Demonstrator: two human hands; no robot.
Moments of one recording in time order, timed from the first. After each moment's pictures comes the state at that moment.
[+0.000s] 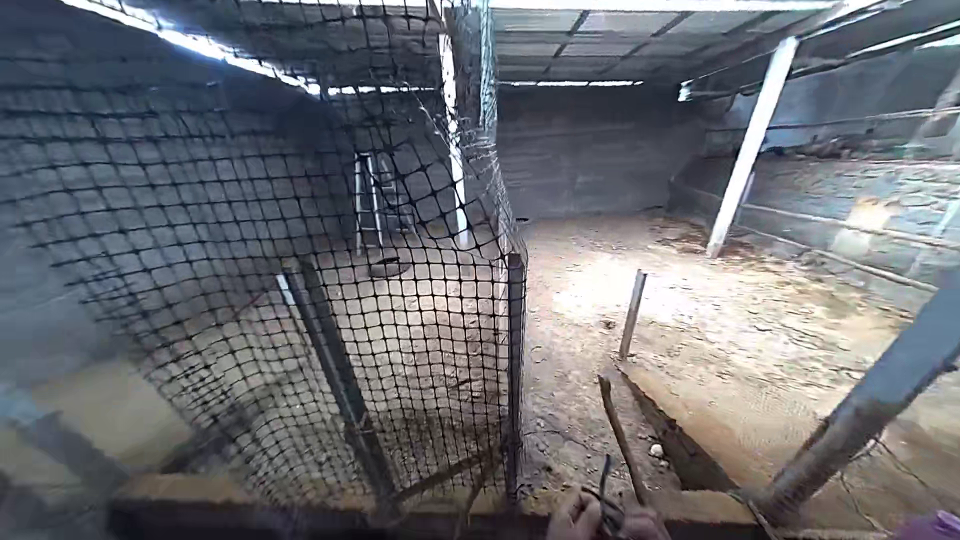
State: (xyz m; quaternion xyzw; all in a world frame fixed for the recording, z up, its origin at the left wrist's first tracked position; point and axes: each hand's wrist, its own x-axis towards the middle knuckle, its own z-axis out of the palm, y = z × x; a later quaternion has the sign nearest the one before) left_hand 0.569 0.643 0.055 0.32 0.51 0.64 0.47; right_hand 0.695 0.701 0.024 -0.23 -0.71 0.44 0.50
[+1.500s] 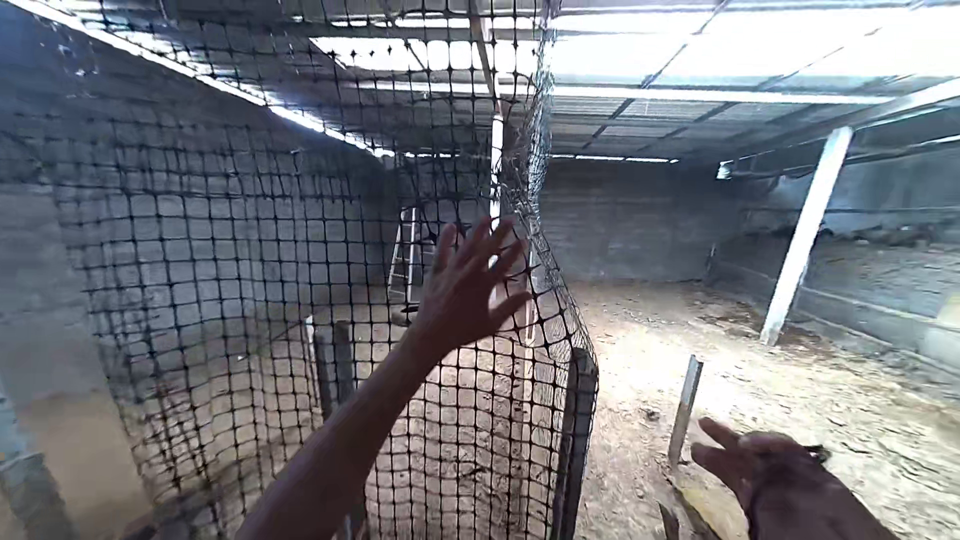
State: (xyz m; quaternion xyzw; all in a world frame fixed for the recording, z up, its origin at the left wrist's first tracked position) left_hand 0.232 0.708 0.436 0.59 0.56 0.23 -0.54; right_hand 0.570 0.873 0.272 0.16 -0.64 0.59 0.47
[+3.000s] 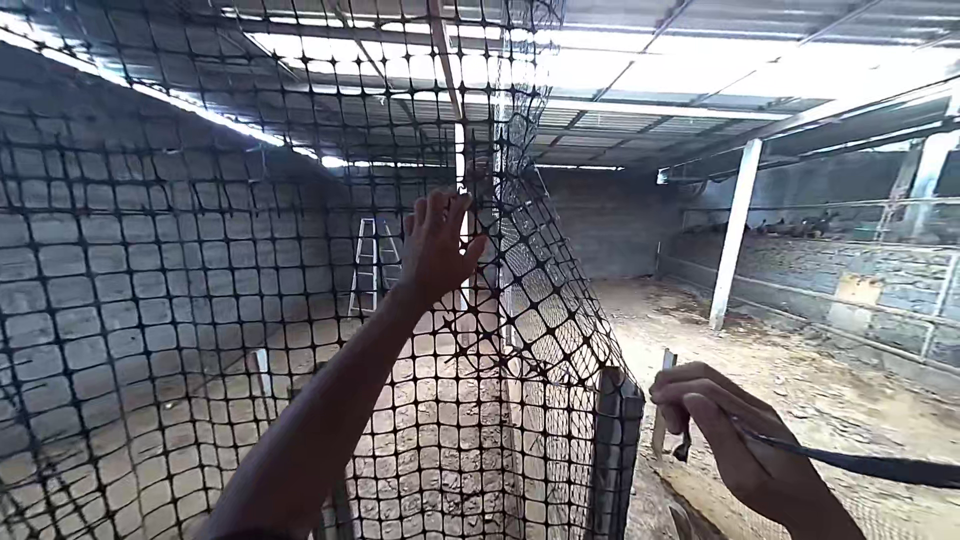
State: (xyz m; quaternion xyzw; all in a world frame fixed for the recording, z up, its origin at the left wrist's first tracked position) left_hand 0.095 0.742 0.497 0.58 0.54 0.36 -0.50; right_hand 0.448 0.842 0.339 0.08 -0.83 0.14 0.54
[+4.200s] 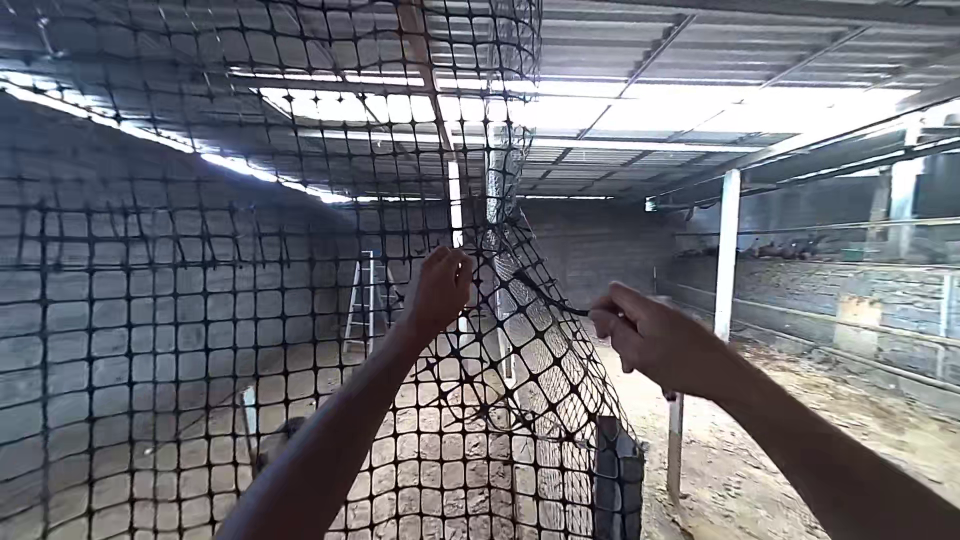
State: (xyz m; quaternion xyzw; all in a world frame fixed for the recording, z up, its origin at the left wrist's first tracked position) left_hand 0.114 0.773 0.511 0.59 0.57 0.40 -0.41; right_hand 0.409 0.856 0.483 -0.14 -0.91 0.07 0.39
